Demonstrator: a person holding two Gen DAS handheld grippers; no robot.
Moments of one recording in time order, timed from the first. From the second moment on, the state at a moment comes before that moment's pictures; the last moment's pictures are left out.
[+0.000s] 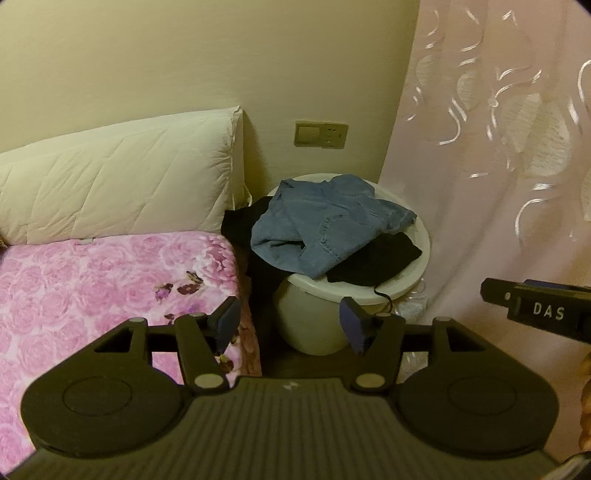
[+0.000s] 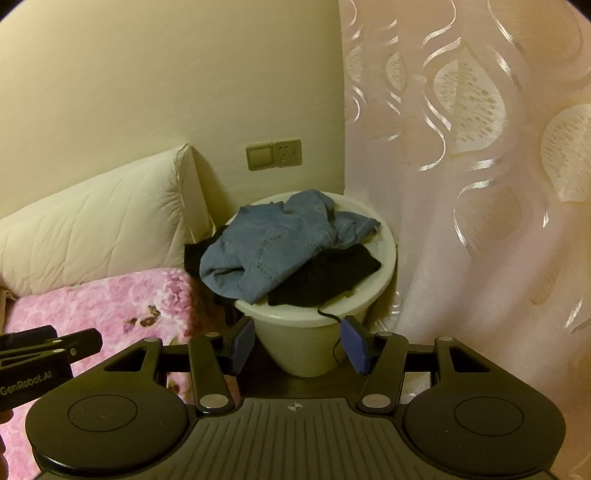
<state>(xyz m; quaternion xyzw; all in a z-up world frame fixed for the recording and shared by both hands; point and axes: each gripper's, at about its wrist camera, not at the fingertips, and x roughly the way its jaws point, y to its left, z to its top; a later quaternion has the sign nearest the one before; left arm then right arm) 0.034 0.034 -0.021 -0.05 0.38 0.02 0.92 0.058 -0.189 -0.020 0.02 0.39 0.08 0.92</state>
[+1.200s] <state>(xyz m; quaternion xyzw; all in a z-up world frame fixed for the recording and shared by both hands) 0.194 0.040 -0.063 -0.09 0.46 0.04 0.88 0.213 -0.193 -0.073 0.01 0.44 0.08 0.89</state>
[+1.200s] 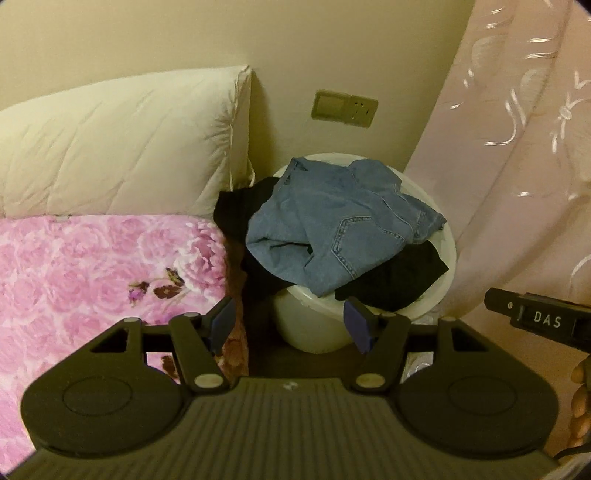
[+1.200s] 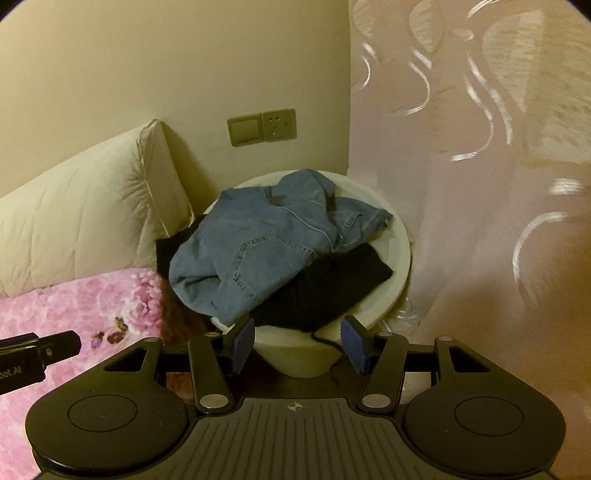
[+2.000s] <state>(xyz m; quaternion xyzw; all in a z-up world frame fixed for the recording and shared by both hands) 0.352 0.038 -0.204 -0.23 0.54 0.05 0.81 0.417 -0.222 -0.190 0.00 0.52 0.12 0.84</state>
